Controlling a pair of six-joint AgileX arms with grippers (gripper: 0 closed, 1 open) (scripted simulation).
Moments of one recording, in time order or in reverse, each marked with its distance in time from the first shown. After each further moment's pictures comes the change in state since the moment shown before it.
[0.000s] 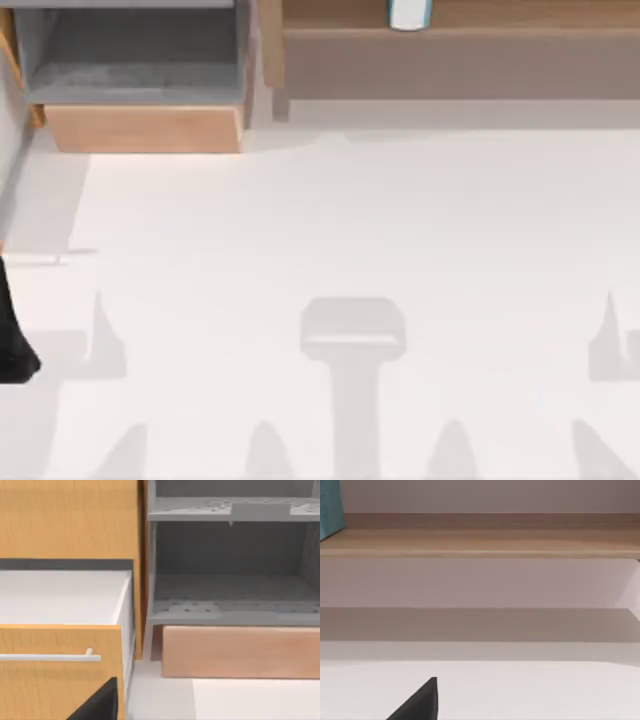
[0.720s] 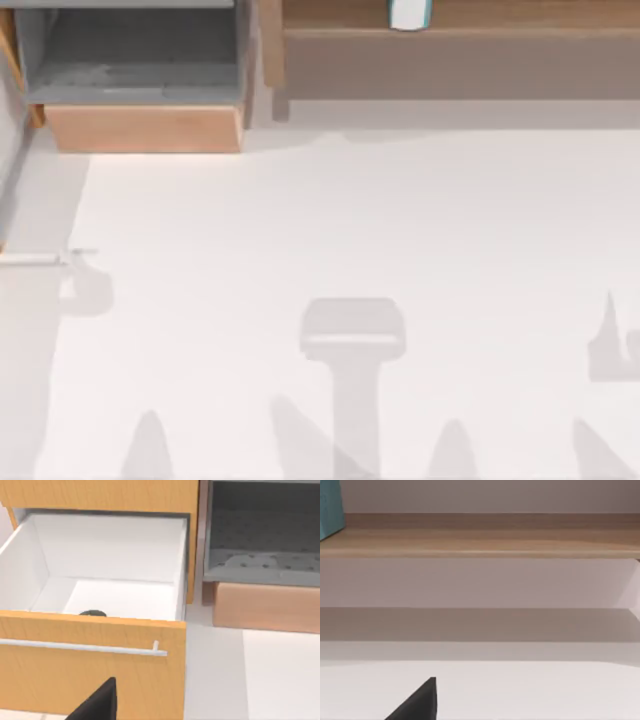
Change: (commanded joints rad) left arm 0.133 0.540 0.524 -0.312 0.022 0.041; right arm 0.000 0.000 0.000 0.000 0.000 0.000
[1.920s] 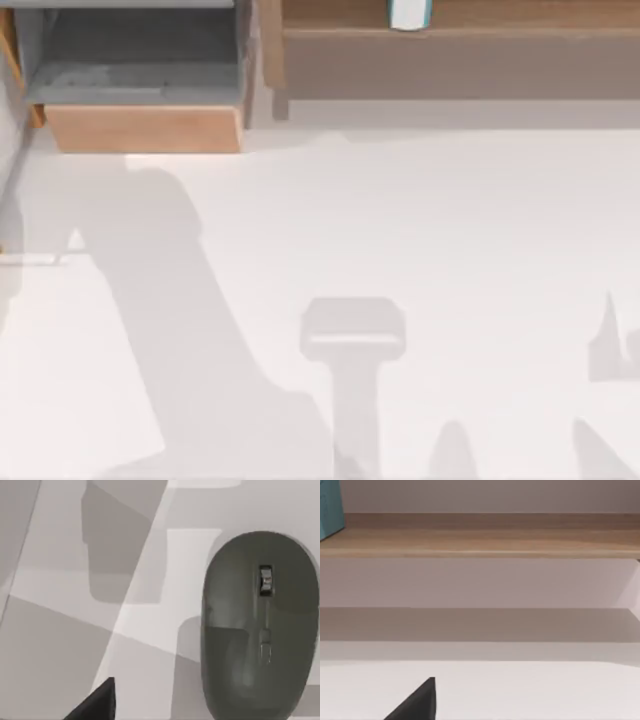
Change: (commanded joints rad) left arm 0.193 2.003 1.898 -0.991 -0.021 -0.048; right arm 0.000 0.000 0.000 0.000 0.000 0.000
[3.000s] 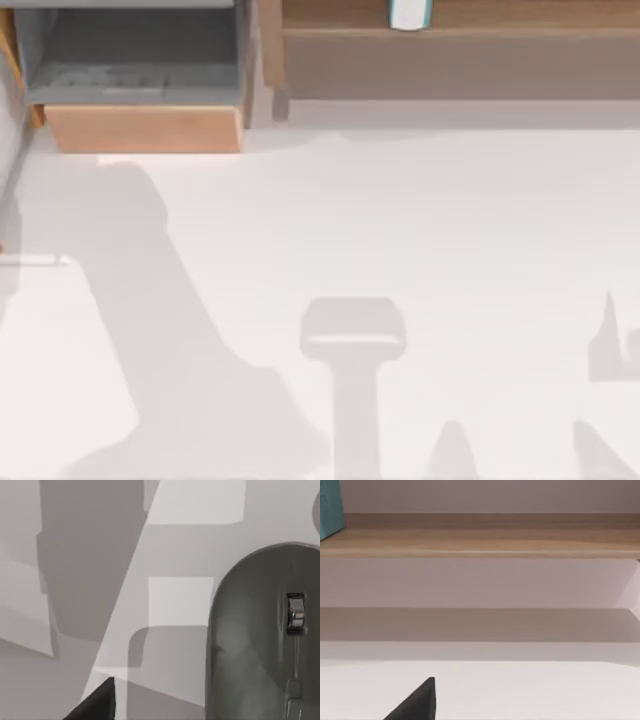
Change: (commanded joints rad) left arm -0.003 0.068 -0.016 0.044 0.002 0.000; right arm 0.000 0.000 0.000 0.000 0.000 0.000
